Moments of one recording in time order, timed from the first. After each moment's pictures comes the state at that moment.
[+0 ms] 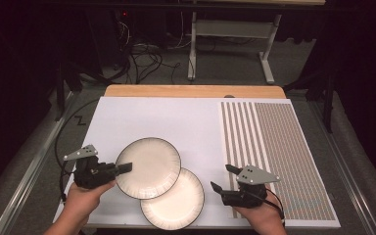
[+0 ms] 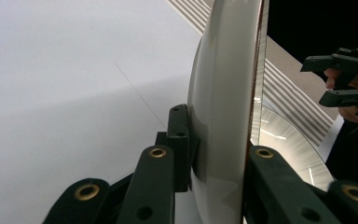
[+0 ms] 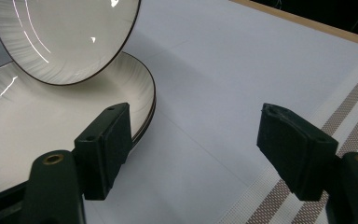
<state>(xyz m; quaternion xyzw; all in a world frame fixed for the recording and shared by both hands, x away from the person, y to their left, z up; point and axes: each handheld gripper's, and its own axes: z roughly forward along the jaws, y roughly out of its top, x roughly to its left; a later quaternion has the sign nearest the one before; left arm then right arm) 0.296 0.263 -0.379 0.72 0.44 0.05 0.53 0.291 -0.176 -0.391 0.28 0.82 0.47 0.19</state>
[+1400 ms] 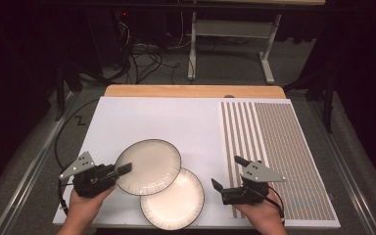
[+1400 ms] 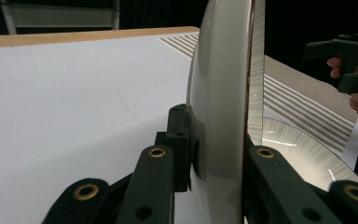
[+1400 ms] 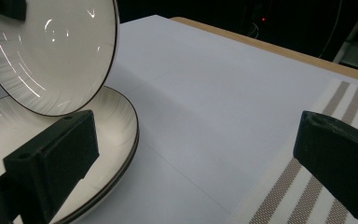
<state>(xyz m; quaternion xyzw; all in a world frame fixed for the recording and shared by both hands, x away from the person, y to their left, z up) 0.277 0.259 -0.388 0.71 0.38 0.14 0.57 0.294 -0.176 -0.382 0.30 0.78 0.50 0.22</state>
